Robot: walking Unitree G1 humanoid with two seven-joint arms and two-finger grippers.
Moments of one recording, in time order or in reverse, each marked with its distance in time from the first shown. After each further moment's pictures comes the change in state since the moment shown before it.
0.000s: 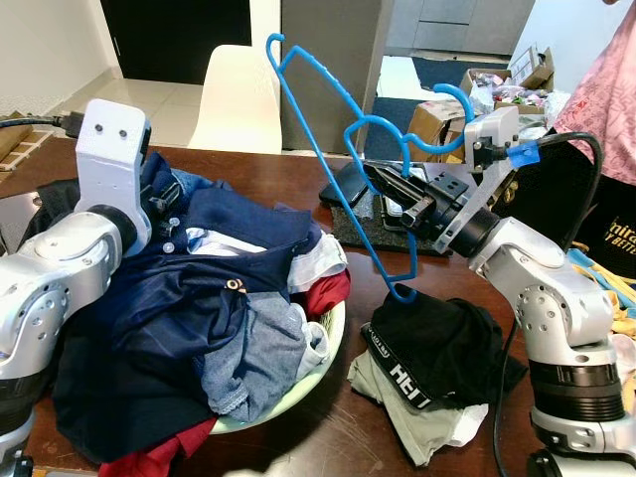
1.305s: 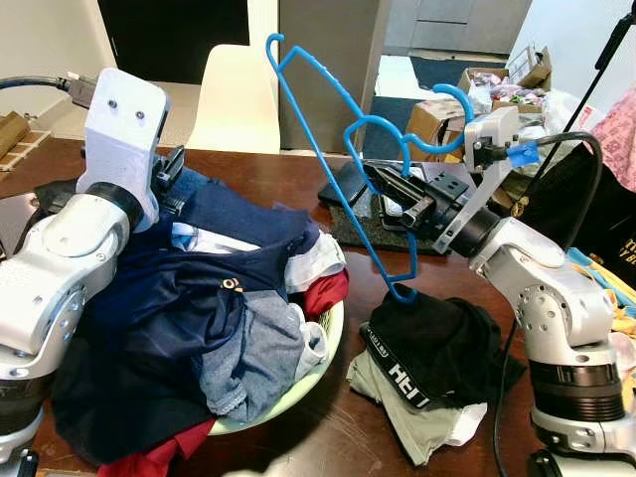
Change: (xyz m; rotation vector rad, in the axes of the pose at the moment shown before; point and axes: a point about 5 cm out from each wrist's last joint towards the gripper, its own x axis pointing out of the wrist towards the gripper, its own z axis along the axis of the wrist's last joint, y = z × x) left arm 0.001 0.004 0.020 0.158 -0.198 0.093; right arm 0.000 0.000 0.000 -0.002 0.001 0.001
